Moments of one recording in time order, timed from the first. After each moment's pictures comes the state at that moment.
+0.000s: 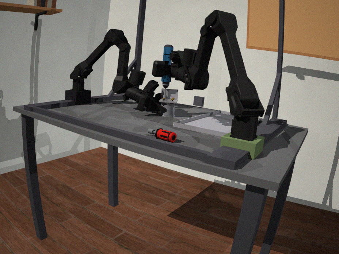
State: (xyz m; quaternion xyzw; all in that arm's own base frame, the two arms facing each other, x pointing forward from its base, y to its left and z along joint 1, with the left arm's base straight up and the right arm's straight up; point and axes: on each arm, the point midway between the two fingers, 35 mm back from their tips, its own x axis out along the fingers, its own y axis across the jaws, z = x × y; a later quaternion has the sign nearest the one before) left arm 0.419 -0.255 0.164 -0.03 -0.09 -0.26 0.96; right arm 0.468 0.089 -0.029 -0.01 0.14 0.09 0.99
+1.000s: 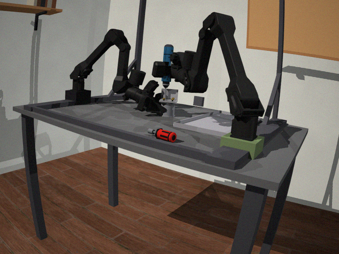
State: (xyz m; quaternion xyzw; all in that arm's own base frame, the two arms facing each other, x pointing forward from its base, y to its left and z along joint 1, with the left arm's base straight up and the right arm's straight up) left arm 0.418 -0.254 0.164 -0.03 -0.12 -0.26 0.96; right arm 0.468 0.089 -0.029 -0.01 0.14 0.09 0.99
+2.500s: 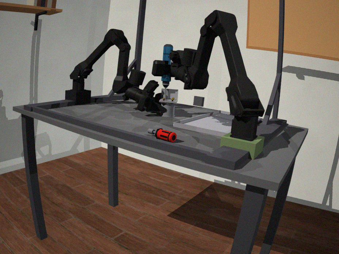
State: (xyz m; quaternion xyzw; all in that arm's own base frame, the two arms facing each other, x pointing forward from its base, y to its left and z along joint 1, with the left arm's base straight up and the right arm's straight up) left arm 0.421 -0.256 0.166 -0.03 -0.09 -0.26 0.96; right arm 0.468 0.089 -0.029 -0.01 0.14 0.09 0.99
